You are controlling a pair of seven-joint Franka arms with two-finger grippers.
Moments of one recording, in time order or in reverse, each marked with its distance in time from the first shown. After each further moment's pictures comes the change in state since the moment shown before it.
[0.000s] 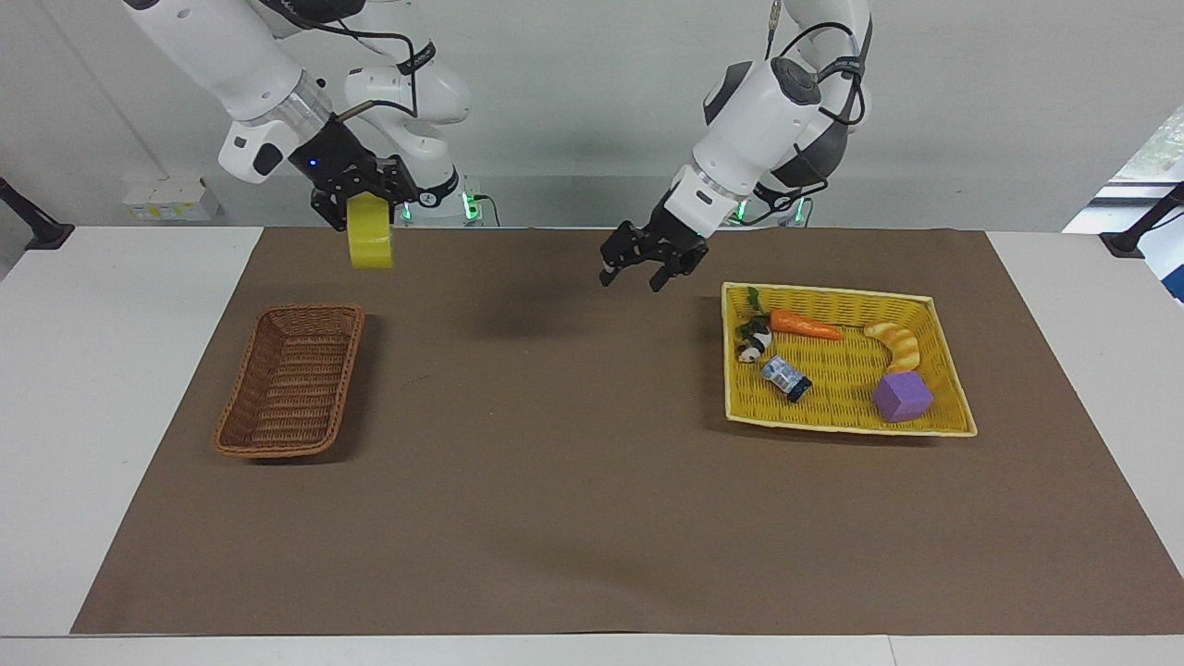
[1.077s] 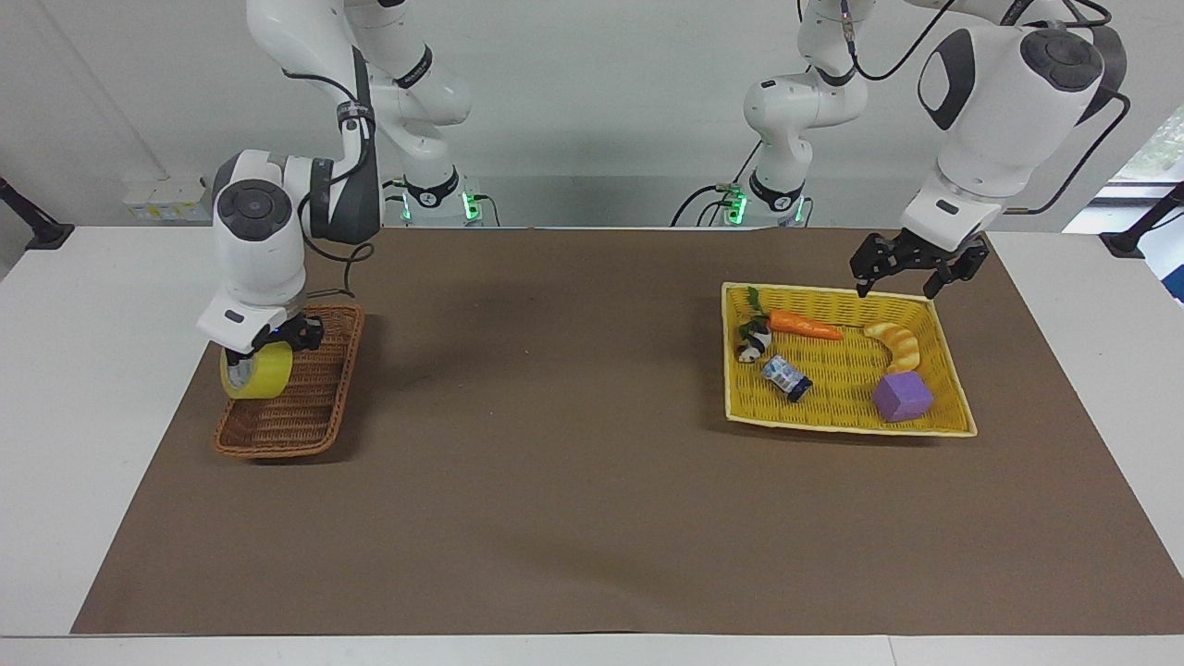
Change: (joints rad) left arm 0.428 0.002 0.007 0.230 0.392 -0.519 0.596; right arm -0.042 0.296 0.002 -0.156 -0.587 0.481 -0.077
